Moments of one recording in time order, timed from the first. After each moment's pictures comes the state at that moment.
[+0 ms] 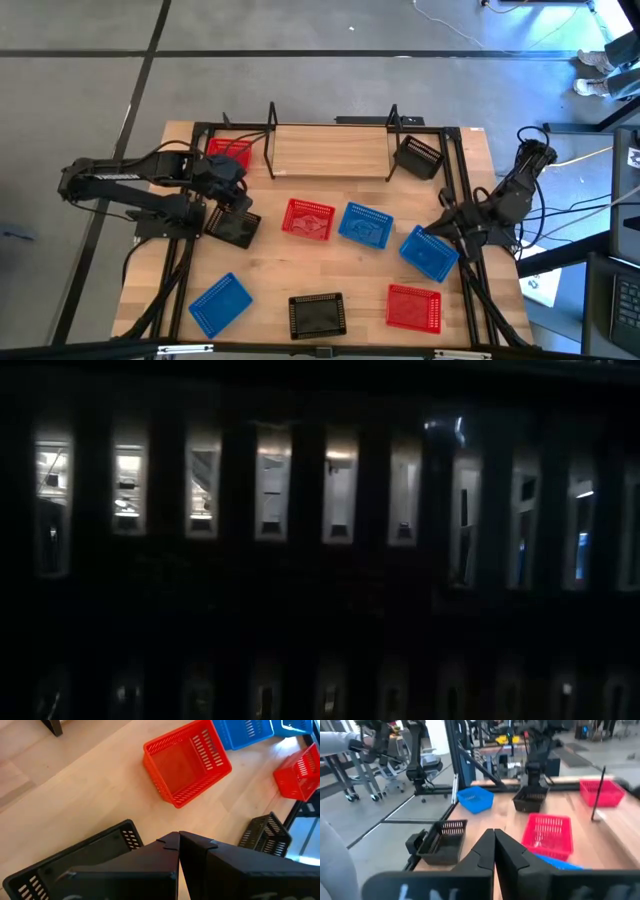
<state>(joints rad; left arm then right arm) 0.06 0.88 0.92 -0.87 0.03 -0.91 0.83 0.32 0.46 -0.29 0.58 0.23</state>
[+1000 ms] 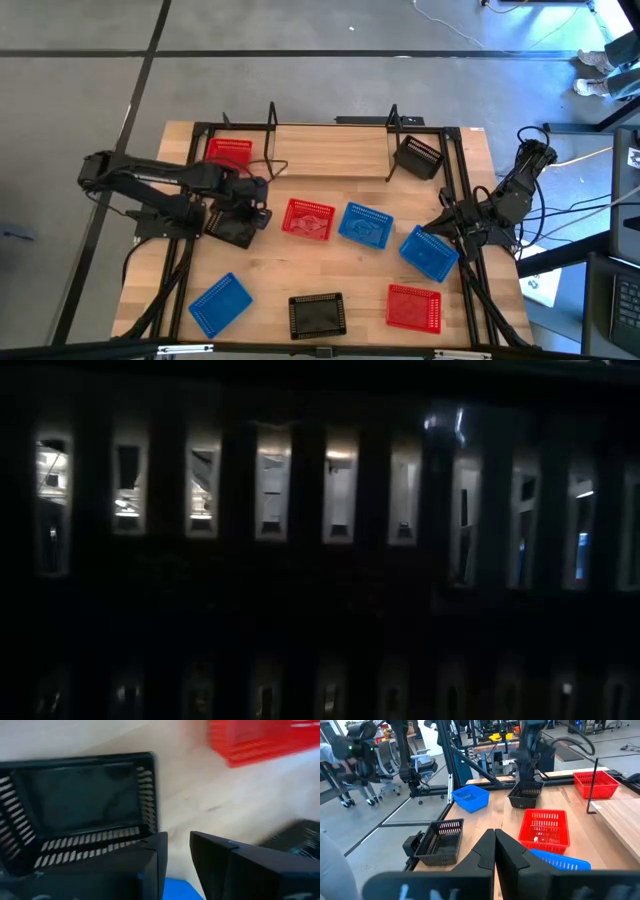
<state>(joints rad) -0.01 1.20 0.92 -0.93 0.16 -1.30 0.83 0.32 0.46 -0.31 0.61 0.28</state>
